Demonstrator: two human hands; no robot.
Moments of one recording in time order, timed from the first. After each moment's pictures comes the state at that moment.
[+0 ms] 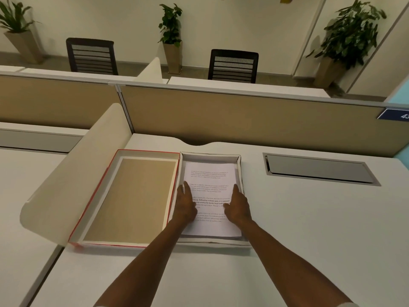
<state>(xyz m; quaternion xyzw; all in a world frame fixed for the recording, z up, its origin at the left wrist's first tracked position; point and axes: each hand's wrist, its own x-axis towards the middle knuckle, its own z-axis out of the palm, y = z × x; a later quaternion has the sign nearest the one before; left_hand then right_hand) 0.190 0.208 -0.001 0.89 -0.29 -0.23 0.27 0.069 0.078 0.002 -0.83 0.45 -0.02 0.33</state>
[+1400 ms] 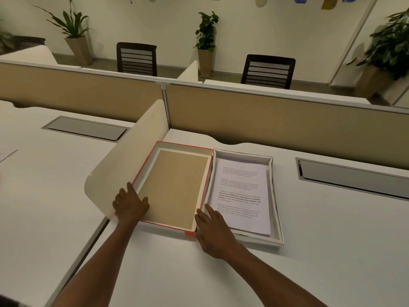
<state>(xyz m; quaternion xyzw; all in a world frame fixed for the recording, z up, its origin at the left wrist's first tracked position) 0.305 0.431 0.004 0.98 -0.04 -0.09 0.16 0.086 0.243 -0.017 -1.00 0.04 0.02 0.09</state>
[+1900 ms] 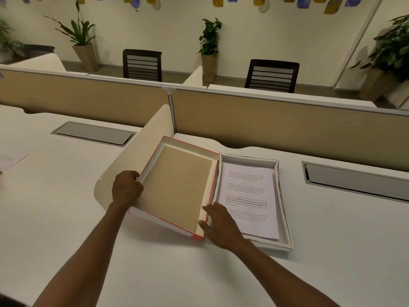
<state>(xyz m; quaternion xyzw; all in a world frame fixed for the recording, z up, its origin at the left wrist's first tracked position) 0.339 0.436 0.086 0.96 -0.09 -0.02 0.26 0.102 0.234 0.009 -0.95 0.13 -0.06 0.29</state>
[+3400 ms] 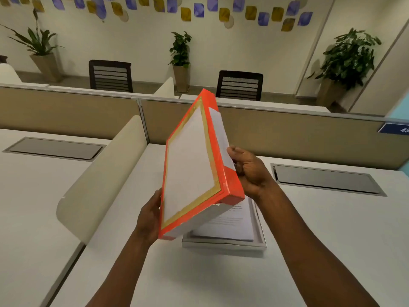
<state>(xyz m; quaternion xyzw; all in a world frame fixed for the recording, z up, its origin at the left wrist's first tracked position) 0.235 0.356 0.051 0.46 -0.05 -0.43 0.78 0.079 0.128 0.213 -0.47 0.19 -0.15 0.85</state>
